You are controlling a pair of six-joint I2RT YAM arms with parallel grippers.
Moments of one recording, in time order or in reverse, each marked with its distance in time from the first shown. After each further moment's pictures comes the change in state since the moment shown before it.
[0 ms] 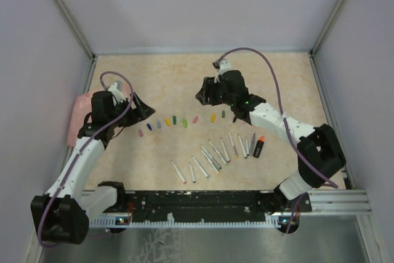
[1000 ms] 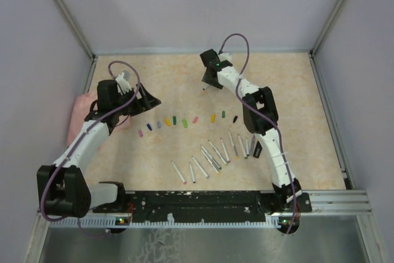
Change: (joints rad) left arm 0.000 0.245 0.111 0.171 0.117 0.023; right arm -0.174 0.983 1.097 -0.660 0.431 0.424
